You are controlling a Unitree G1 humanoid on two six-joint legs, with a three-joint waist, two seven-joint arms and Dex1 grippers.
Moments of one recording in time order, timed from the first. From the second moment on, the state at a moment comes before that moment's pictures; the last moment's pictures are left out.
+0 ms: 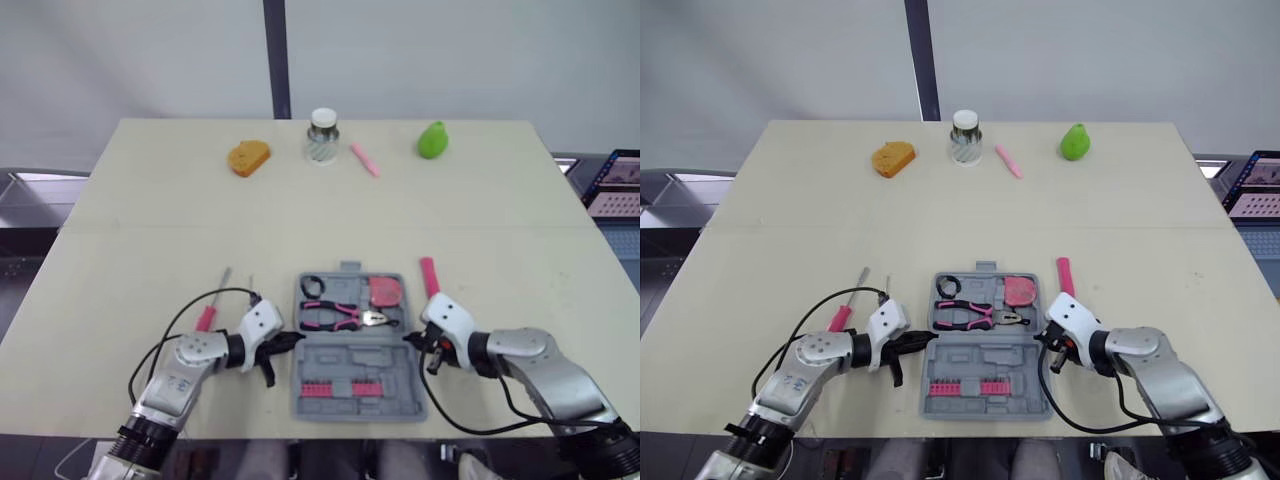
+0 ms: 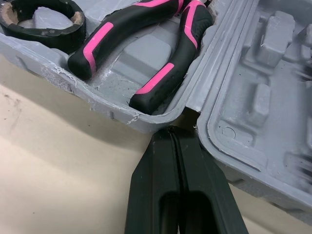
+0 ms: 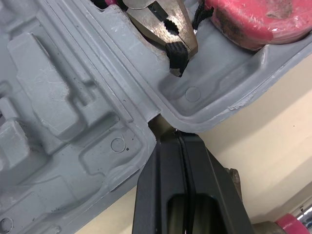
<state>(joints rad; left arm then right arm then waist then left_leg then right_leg) -0.15 0.46 -0.21 0.01 -0.11 0.28 -0.80 -0.11 -0.70 0.15 -0.27 0.14 0.68 0.84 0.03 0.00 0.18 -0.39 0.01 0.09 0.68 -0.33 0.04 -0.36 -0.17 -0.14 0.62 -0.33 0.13</state>
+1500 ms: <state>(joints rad) -0.17 0.44 -0.20 0.03 -0.09 0.28 -0.75 -0.14 -0.65 0.14 -0.24 0.10 0.68 0.81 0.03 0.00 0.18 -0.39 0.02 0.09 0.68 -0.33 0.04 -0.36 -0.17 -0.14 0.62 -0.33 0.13</state>
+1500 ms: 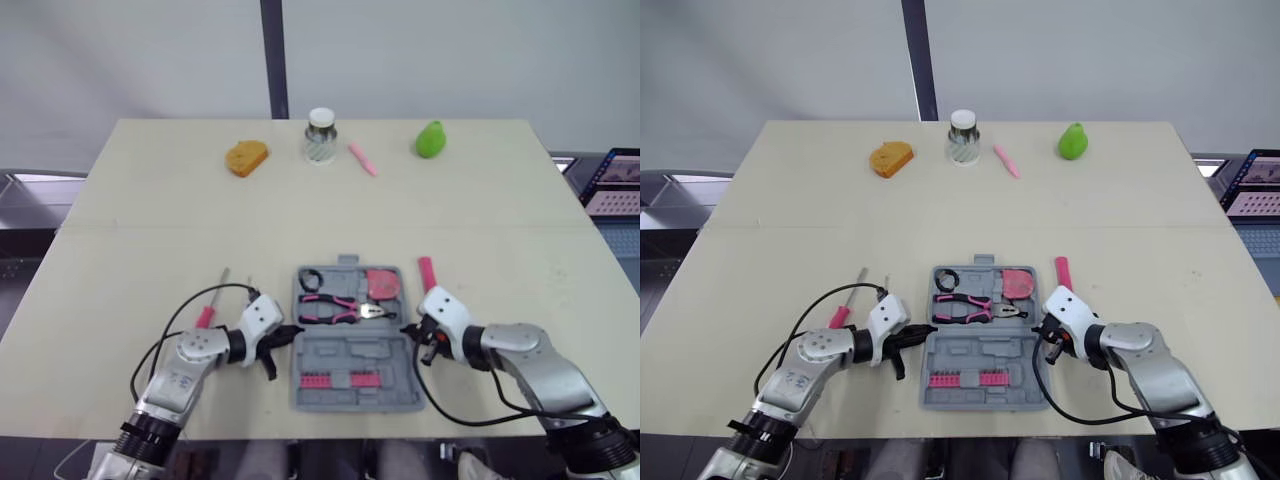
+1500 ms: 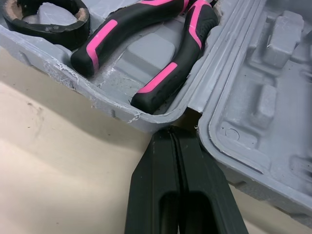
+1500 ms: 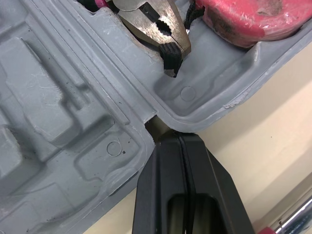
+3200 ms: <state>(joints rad) -0.13 0.53 0.05 -0.29 -0.37 0.59 -0.79 0.00 -0.80 0.00 -0.36 0.25 0.65 0.86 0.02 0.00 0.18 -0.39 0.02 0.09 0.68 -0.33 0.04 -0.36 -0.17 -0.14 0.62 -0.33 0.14</state>
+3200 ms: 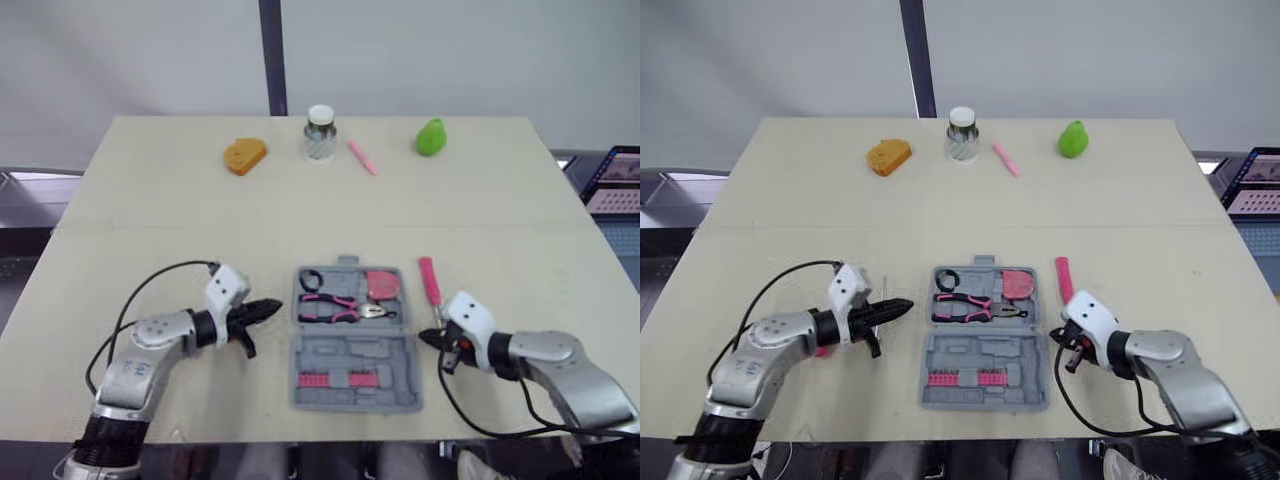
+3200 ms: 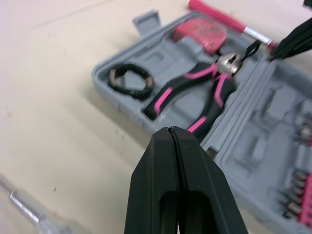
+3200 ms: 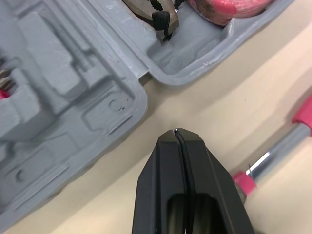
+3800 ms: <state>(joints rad) 0.51 0.62 0.47 -0.41 -0.54 0.24 -1.08 0.41 -0.90 -0.34 -0.47 0.47 0.55 1.12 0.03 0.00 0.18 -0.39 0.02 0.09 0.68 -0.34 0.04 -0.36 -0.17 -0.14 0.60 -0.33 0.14</state>
